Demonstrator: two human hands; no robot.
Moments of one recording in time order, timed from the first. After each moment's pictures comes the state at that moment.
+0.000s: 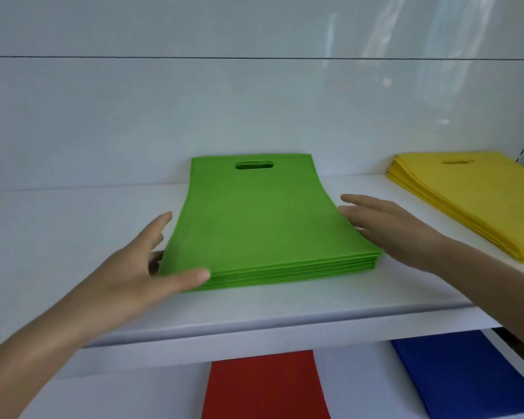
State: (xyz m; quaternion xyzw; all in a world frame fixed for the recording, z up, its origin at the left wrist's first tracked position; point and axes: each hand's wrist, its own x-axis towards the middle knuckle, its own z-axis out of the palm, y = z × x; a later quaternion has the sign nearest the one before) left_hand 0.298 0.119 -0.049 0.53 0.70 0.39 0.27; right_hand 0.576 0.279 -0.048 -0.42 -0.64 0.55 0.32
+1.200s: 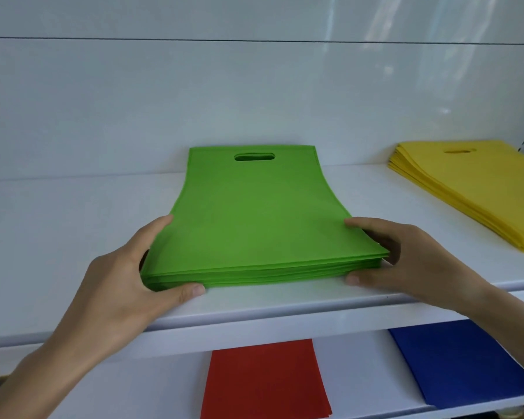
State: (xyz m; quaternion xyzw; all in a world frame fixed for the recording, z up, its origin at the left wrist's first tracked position) left_hand 0.297 0.105 -0.075 0.58 0.70 0.40 0.08; right_hand 0.597 0.240 -0.069 -0.39 -0.79 0.38 0.29
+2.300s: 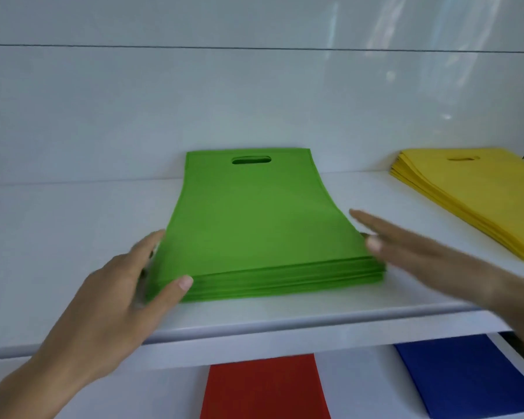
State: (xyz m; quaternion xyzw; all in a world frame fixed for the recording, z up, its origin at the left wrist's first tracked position) left_hand 0.297 0.100 -0.068 0.59 0.73 0.33 0.05; right_hand 0.594 0.234 -0.036 -0.42 -0.80 0.38 0.18
